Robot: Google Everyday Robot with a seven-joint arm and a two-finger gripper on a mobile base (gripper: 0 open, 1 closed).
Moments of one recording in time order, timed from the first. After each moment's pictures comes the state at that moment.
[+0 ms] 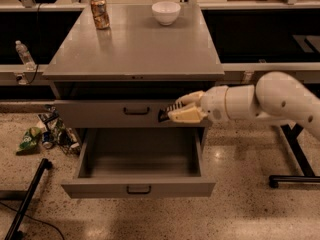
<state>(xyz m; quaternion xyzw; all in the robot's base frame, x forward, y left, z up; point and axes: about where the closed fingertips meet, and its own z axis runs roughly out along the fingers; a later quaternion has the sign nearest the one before) 0.597 -0.071 0.782 -0.45 0.72 0.28 0.45</state>
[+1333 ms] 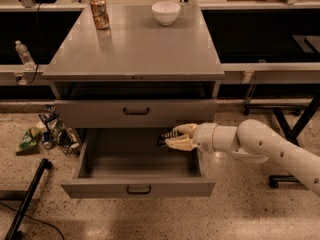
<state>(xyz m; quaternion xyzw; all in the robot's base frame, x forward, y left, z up) 0.610 -0.068 0.636 -0.42 0.72 0.29 0.47</state>
